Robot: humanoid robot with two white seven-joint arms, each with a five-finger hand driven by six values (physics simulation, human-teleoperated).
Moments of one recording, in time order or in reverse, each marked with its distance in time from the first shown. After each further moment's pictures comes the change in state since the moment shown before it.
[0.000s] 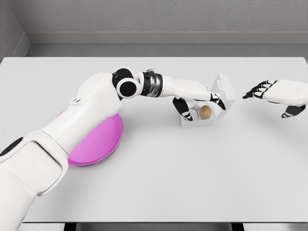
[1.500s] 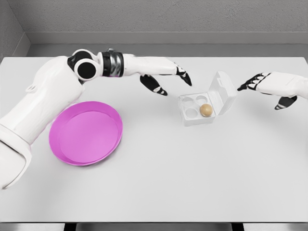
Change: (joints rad) left arm -0.029 0.257 0.026 -0.100 0.139 0.000 0.000; right arm -0.110 0.080 0.065 0.108 0.041 0.000 0.000
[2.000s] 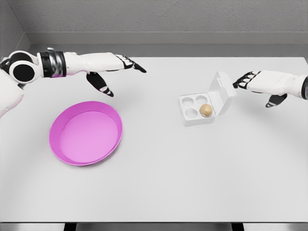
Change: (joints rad) left arm 0.046 0.283 0.014 -0.157 0.080 0.000 0.000; right arm -0.032 0.035 0.028 -0.013 0.010 0.000 0.000
